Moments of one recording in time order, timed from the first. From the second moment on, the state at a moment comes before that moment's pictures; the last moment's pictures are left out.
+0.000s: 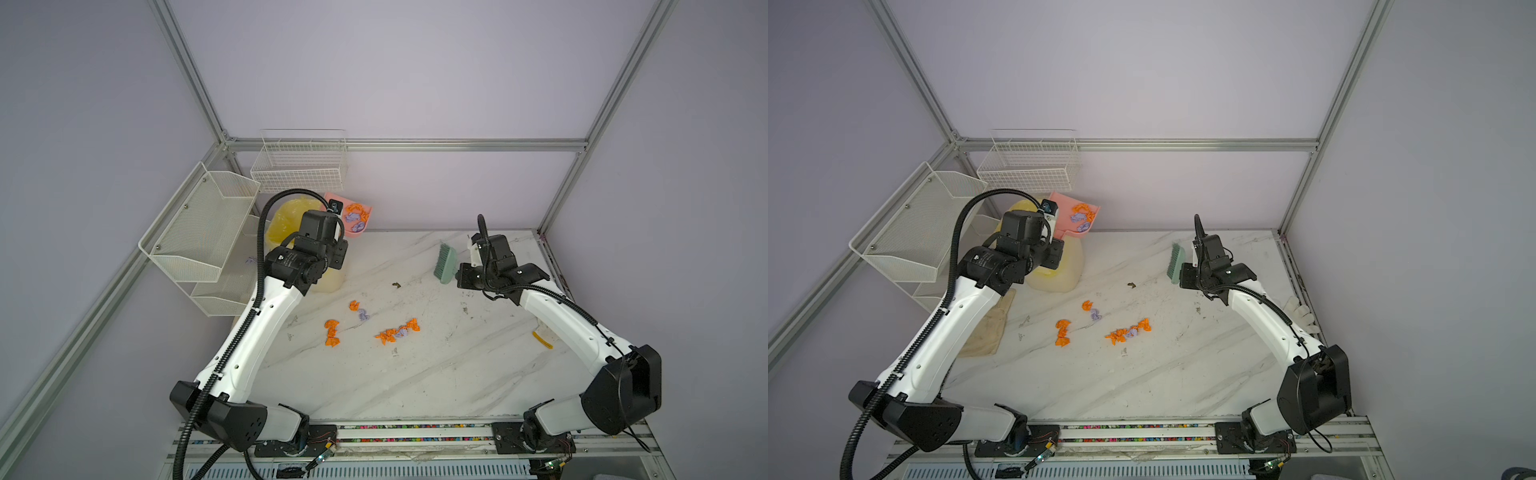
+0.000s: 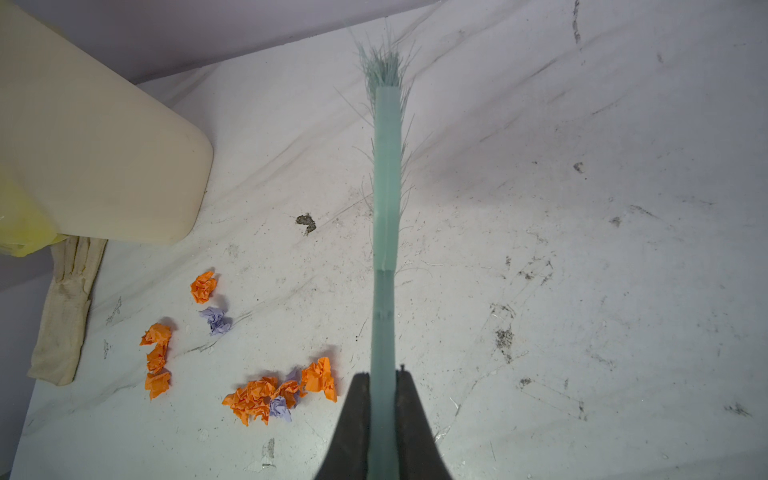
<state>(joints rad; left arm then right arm) -0.35 1.40 1.65 -0.89 -0.39 0.09 0.41 1.45 1.26 -0.61 -0.08 0.44</state>
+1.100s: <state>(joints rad) -0.25 1.53 1.69 -0.82 -0.96 0.54 0.41 1.45 1.25 -0.58 -0.10 0.42</state>
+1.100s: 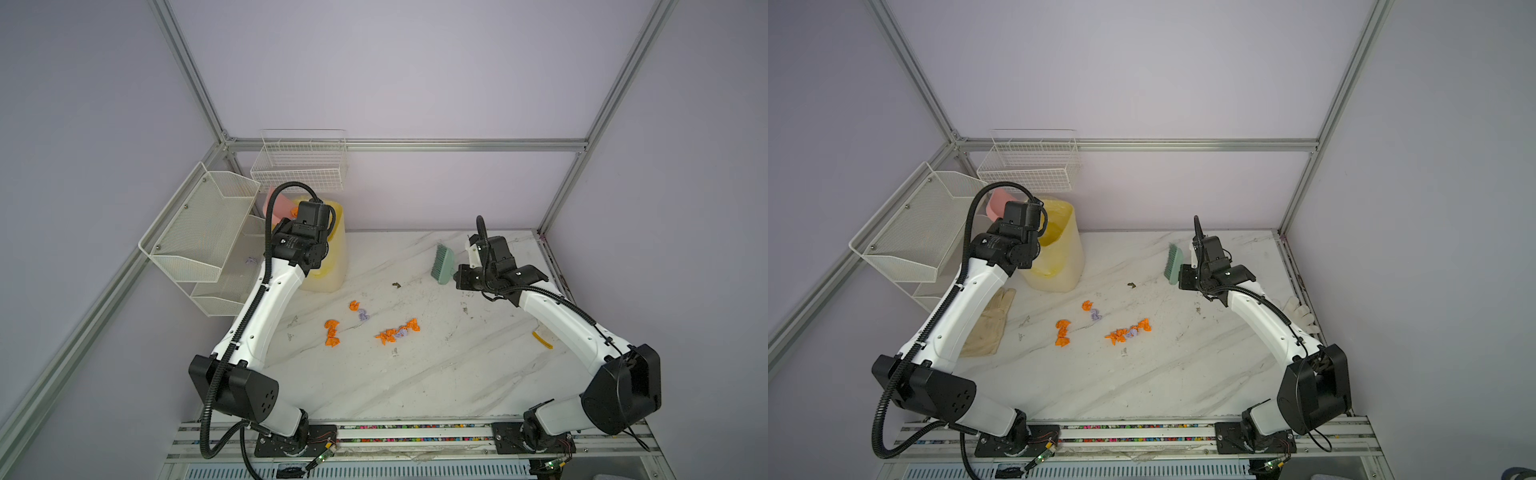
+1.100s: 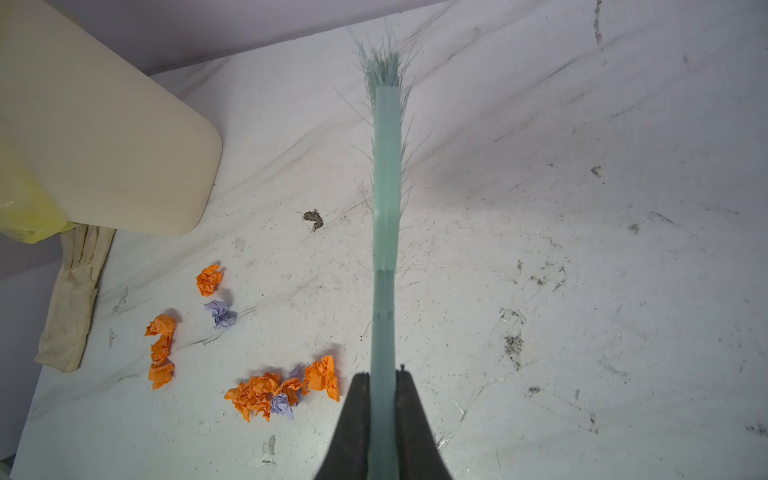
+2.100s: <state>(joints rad) -0.34 1.54 1.40 -0.36 -1.13 1.07 0.41 1.45 1.21 -0.56 -0.12 0.41</state>
